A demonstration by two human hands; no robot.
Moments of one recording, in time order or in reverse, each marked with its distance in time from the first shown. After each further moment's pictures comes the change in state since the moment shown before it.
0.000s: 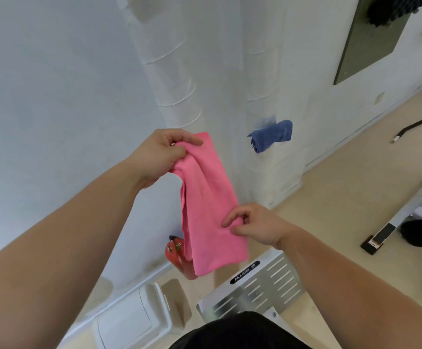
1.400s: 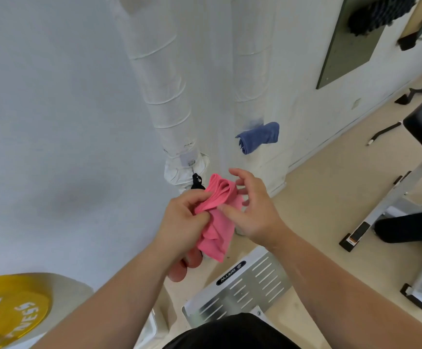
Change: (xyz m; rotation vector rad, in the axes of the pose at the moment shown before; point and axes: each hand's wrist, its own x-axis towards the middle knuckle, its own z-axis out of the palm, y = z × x) left_hand -0.079 -0.054 0.096 -0.250 0.100 0.026; right_hand -0.022 -0.048 0.006 -0.035 0.482 -0.127
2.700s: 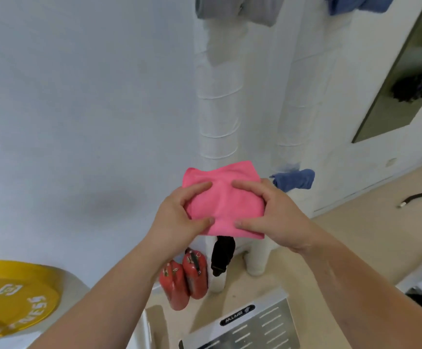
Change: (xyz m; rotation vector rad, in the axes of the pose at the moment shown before) left_hand 0.008 0.041 -0.088 0.161 0.200 0.090; right_hand 0.058 -0.084 0.000 -0.179 -0.291 -0.163
